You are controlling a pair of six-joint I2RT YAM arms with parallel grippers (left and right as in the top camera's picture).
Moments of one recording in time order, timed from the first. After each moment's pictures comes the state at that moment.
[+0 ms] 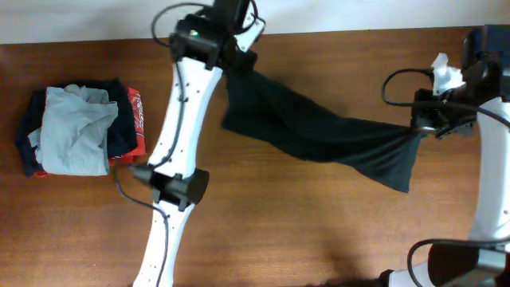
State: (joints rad) left arm -0.41 2.53 3.11 -1.62 -0.05 0.19; right arm -0.22 1.66 1.92 -1.58 -0.15 -0.01
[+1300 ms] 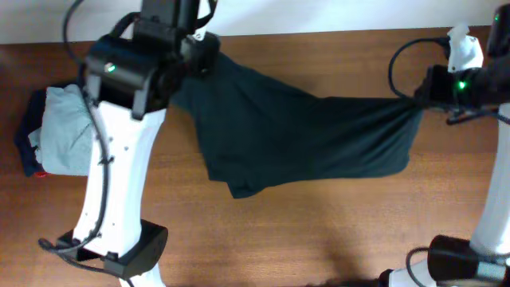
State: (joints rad) left arm -0.40 1.93 2.62 -1.45 -0.22 0.05; right arm -0.22 1.68 2.16 -1.60 -0.29 -0.03
